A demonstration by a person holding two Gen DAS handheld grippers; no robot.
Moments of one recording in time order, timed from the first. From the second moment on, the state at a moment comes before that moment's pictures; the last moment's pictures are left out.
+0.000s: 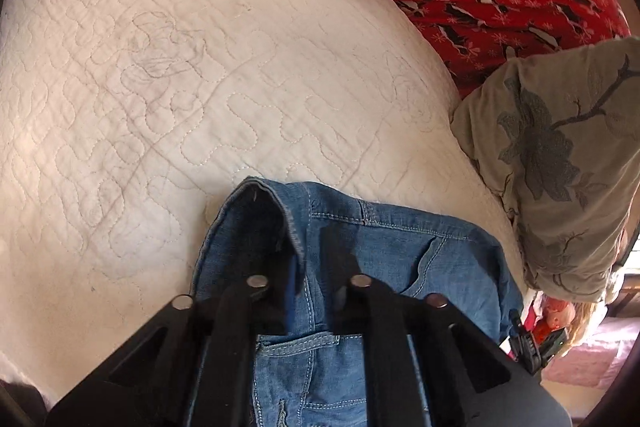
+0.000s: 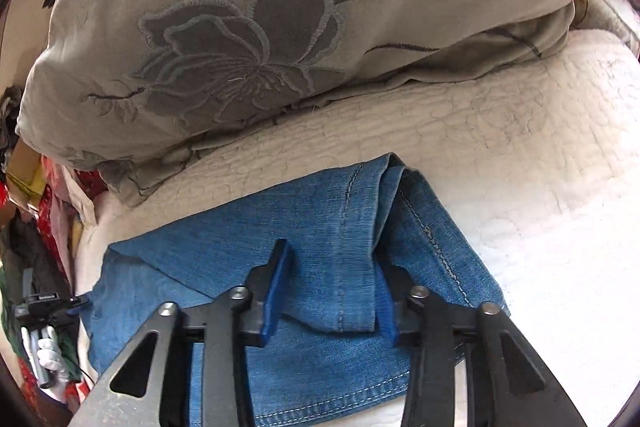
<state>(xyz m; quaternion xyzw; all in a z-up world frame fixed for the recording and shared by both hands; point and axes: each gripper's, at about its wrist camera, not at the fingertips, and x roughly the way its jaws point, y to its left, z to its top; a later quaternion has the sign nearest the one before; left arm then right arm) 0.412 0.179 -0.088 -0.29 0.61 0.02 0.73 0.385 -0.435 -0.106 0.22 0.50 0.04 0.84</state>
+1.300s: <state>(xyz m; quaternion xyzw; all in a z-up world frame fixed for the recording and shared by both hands) 0.298 0.145 0.028 -0.23 0.49 -0.01 0.84 0.264 -0.479 -0.093 0.36 0.48 0.03 0.80</state>
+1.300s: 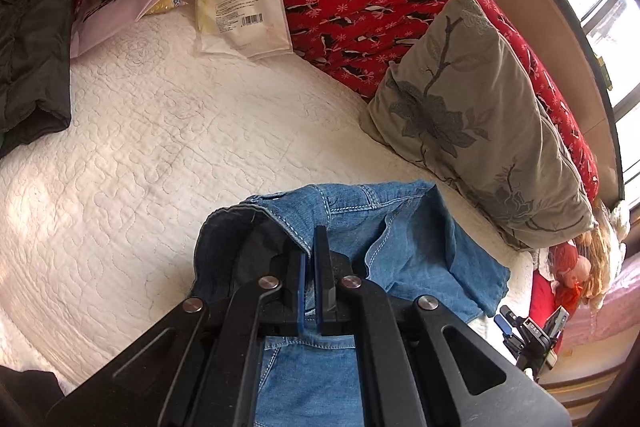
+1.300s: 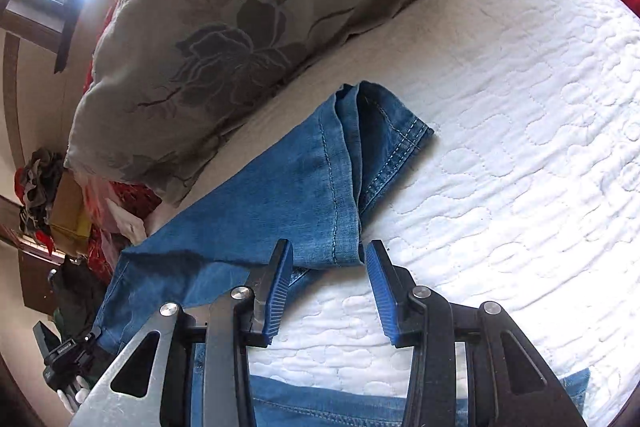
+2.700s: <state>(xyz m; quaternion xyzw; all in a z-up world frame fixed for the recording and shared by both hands) 0.188 0.133 0.060 -0.26 0.43 0.00 0.86 0.120 -0.432 0.039 -0.01 0.41 0.06 0.91</state>
